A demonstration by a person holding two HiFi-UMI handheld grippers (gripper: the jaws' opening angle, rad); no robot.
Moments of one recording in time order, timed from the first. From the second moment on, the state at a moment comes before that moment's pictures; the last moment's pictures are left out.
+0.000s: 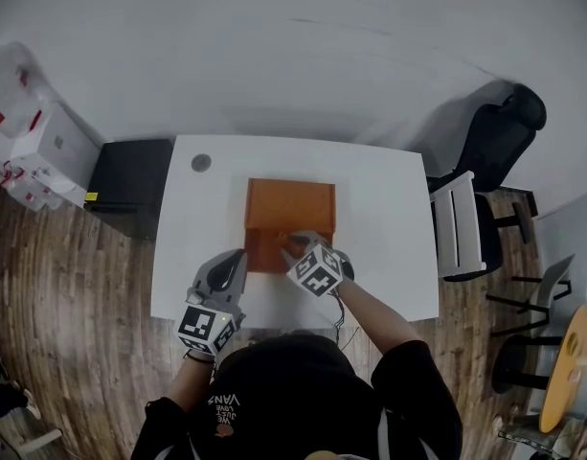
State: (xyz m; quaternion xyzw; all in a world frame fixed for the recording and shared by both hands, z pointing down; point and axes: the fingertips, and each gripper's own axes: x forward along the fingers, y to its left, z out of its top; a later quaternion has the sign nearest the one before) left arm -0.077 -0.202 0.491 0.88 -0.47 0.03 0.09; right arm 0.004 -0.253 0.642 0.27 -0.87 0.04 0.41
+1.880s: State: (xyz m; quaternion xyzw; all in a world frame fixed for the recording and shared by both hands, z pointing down) left arm -0.086 -0.201 0.499 0.87 -0.49 0.03 0.10; right arm -0.012 -0.258 0.706 0.23 -0.85 0.10 0.47
